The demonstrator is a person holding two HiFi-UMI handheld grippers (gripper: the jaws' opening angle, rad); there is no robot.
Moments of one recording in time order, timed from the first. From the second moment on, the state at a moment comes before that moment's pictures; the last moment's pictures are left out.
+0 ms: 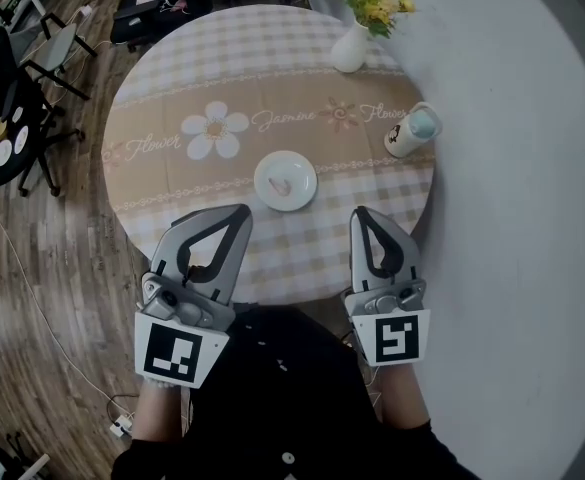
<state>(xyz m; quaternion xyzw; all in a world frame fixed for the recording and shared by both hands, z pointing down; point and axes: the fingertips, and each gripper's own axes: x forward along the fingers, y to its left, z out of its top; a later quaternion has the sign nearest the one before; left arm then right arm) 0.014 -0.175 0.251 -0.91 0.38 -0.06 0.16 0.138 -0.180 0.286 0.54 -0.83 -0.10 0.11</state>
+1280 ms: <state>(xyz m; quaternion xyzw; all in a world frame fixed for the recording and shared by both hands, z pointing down) 0.017 -0.175 0.257 -0.91 0.37 -0.07 0.16 0.131 -0.179 0.291 0.53 -0.83 -0.11 0.12</state>
